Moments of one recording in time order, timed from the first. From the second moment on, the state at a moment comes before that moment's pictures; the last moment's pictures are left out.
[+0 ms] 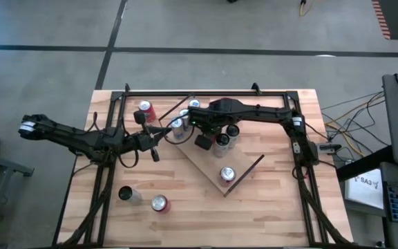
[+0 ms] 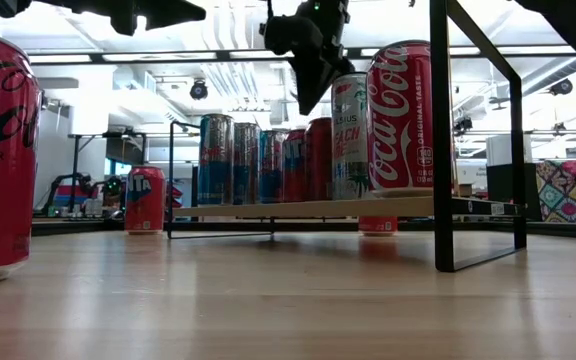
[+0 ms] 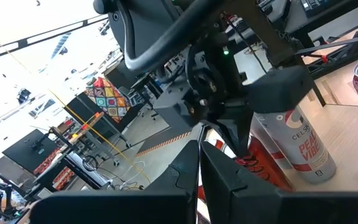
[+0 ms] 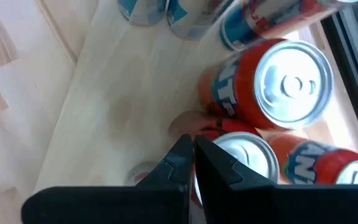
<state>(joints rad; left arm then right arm) -0.19 0.86 0.54 0.34 -0.57 0.66 -0.11 2.09 2.16 -1.35 0.19 0.31</state>
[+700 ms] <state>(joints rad) -0.19 0.86 0.54 0.34 -0.57 0.66 -0.10 2.06 2.21 -1.43 0.19 0.32</state>
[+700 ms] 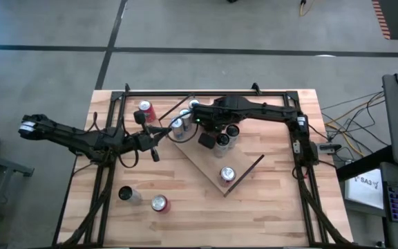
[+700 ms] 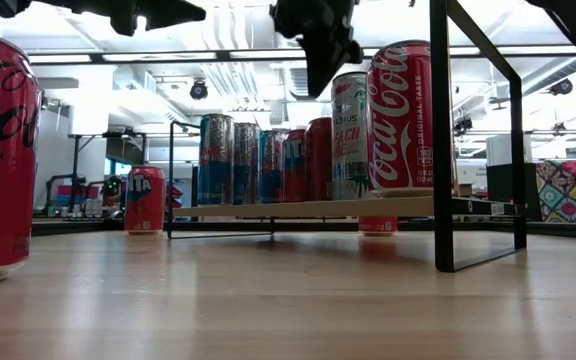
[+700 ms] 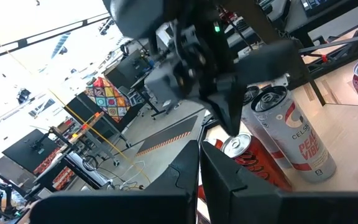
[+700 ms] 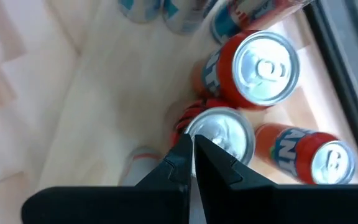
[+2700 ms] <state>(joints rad) -0.19 0.86 0.54 0.37 -0.57 0.66 -0.03 1.90 2.16 -1.35 0.28 0.14</state>
